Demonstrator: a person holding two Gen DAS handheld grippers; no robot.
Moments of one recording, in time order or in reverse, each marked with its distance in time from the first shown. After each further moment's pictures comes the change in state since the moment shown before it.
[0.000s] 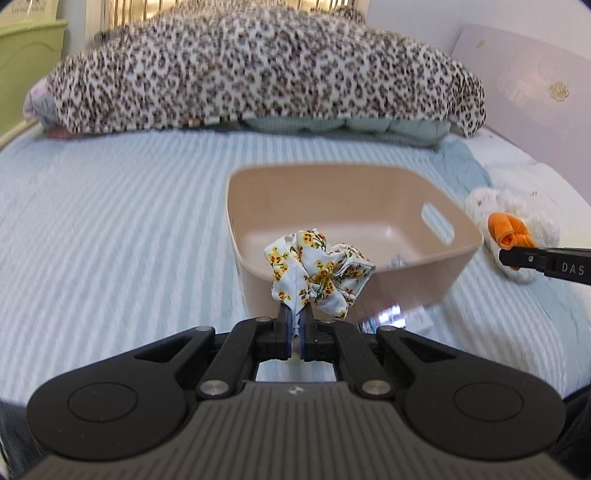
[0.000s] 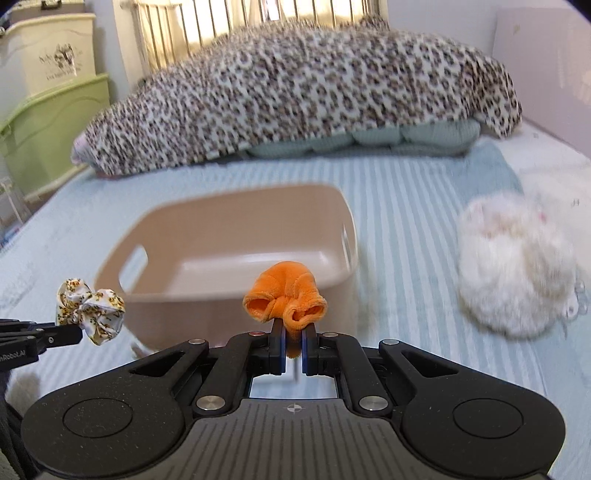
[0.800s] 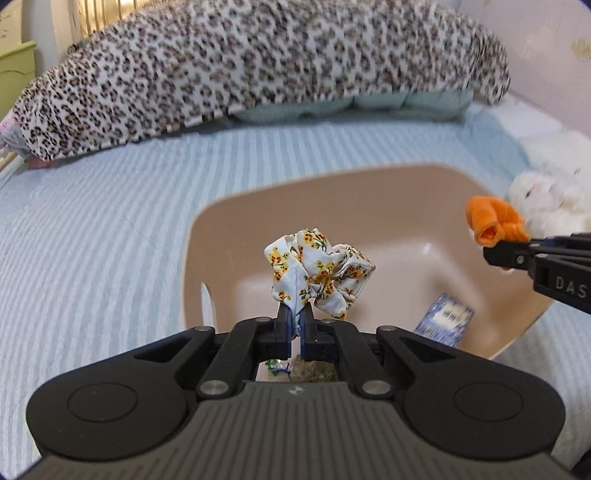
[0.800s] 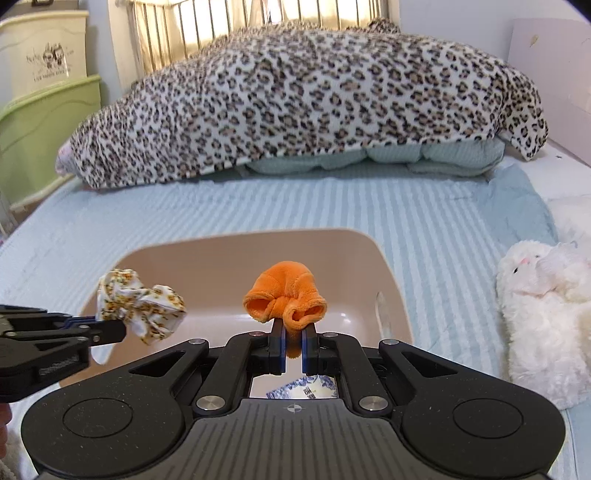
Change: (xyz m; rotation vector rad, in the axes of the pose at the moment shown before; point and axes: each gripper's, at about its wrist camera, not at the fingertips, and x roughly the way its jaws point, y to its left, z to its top) left arm 0.126 -0.025 0.058 0.108 0.111 0.075; right arm 0.098 0.021 0.055 -0.020 0.009 -0.029
